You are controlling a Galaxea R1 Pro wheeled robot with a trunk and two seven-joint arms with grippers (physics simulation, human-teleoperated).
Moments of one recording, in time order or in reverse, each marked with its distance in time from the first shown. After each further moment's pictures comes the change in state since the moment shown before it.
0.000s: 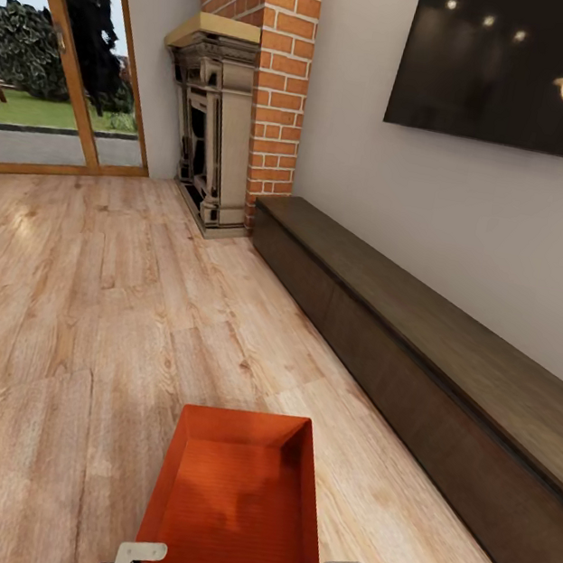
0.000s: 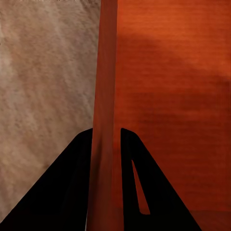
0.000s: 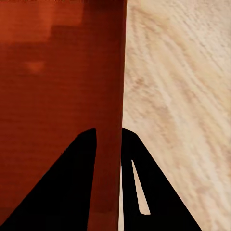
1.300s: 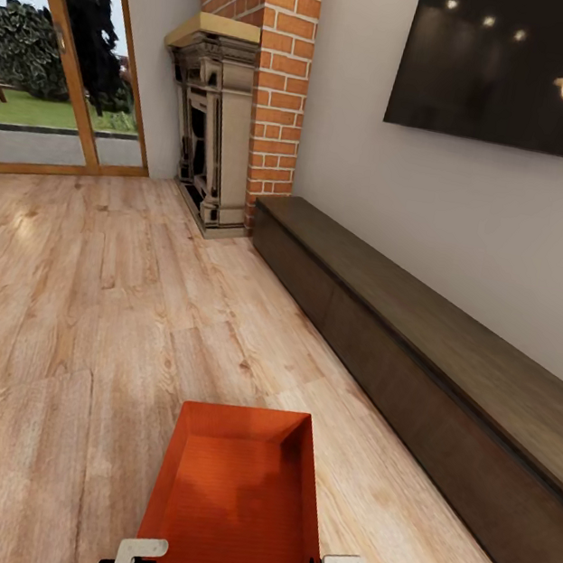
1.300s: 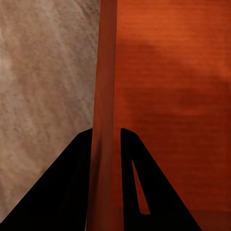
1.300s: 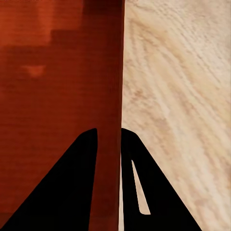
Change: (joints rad) left arm 0.000 -0.002 0.007 -0.014 0.002 -0.001 0.000; right arm 0.002 -0.002 0.000 -0.033 0.000 0.003 0.001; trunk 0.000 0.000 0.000
